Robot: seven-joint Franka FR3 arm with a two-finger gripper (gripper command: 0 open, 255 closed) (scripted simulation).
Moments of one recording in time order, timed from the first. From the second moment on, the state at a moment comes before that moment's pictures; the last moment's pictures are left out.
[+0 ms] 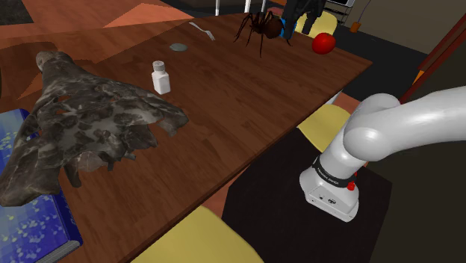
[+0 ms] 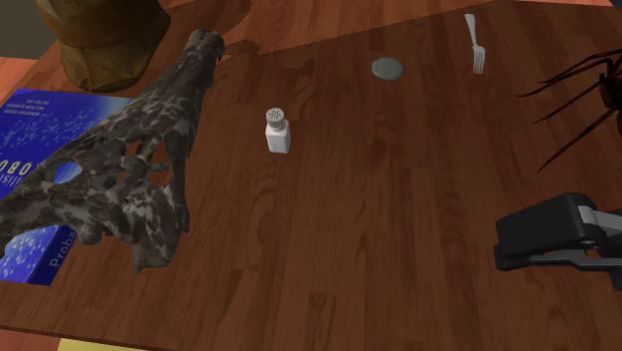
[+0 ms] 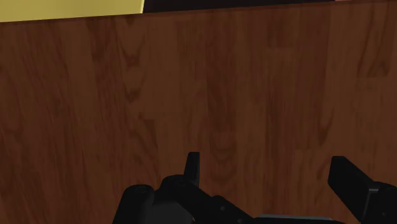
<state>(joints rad) -0.02 -0.79 -0.02 -2.28 -0.02 1.48 0.13</state>
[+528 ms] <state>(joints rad) 0.02 -0.69 0.07 -2.30 0.03 1.64 0.21</state>
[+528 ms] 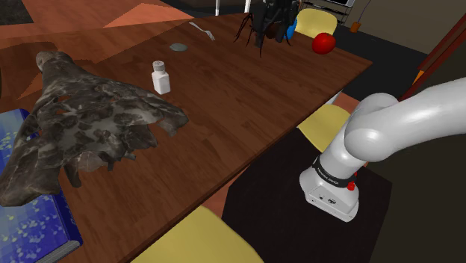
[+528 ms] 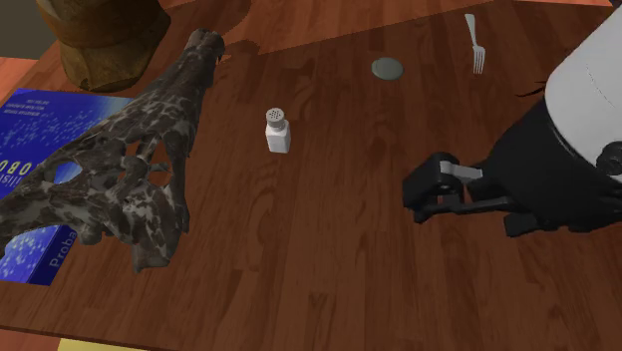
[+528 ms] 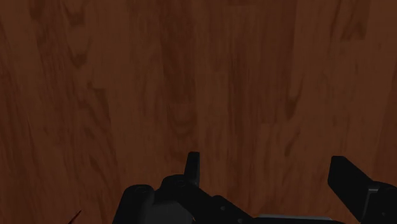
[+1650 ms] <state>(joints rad) 0.06 -0.24 0.32 -2.12 0.01 2.04 0.47</state>
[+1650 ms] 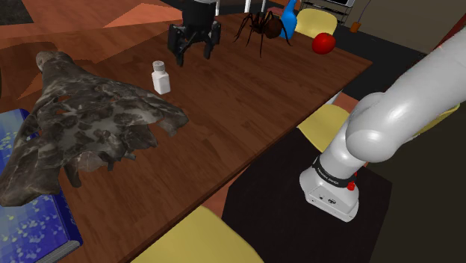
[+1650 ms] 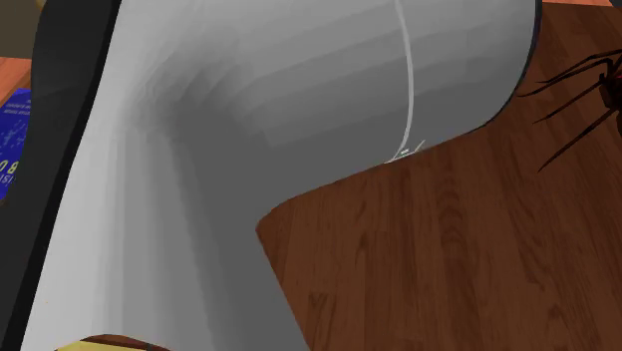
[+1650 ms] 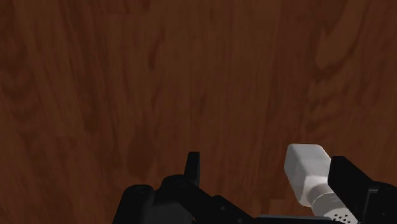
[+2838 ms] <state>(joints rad) 0.09 0.03 0.40 -1.99 -0.15 2.21 0.64</state>
